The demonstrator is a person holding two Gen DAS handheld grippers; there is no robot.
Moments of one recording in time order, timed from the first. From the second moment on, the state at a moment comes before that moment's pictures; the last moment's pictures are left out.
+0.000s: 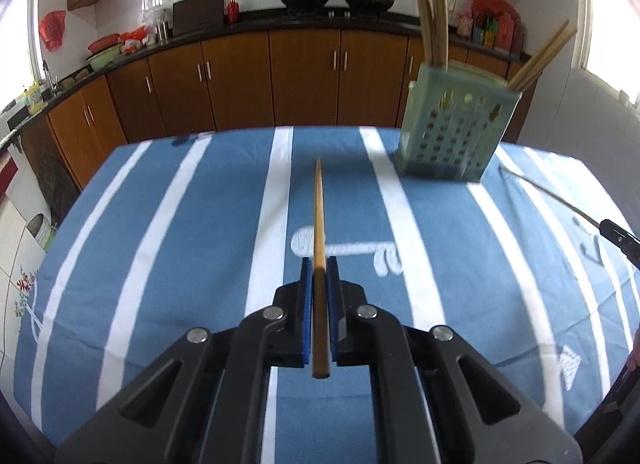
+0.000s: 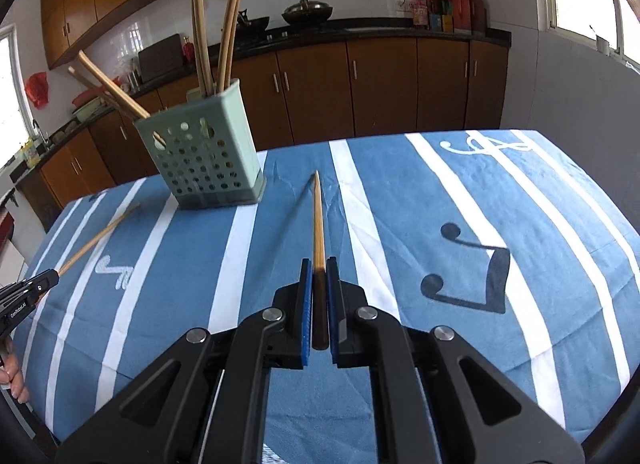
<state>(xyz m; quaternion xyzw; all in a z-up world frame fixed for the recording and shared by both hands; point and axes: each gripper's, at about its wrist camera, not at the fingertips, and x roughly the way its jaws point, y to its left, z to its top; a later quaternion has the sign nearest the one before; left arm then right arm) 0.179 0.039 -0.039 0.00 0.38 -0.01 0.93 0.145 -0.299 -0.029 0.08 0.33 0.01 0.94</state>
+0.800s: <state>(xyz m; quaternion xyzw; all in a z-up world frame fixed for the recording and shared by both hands) 0.177 0.039 0.062 -0.03 0.26 -0.03 0.97 0.148 -0.303 0.040 0.09 0.24 0.01 0.97</state>
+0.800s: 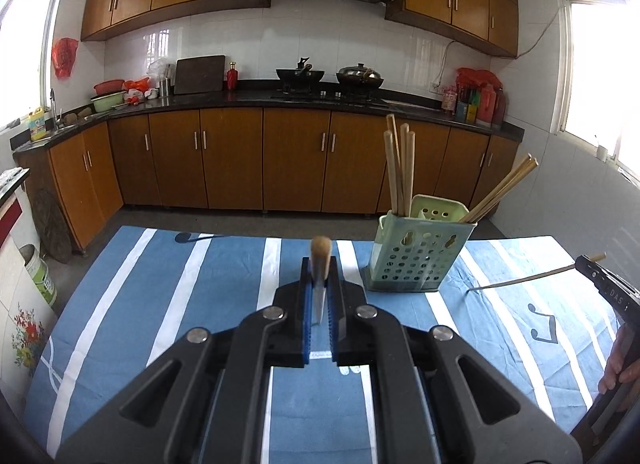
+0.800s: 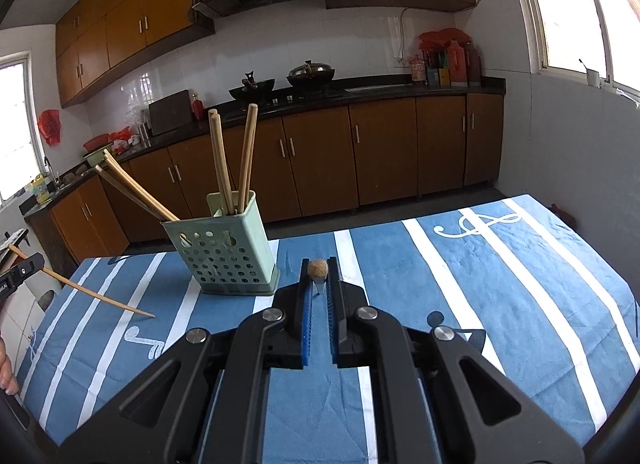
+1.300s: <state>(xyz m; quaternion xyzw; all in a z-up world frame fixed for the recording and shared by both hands) 0.198 0.001 0.133 -0.02 0.20 -0.09 0.98 0.159 -0.278 0.133 0.10 0.14 0.09 0.98</state>
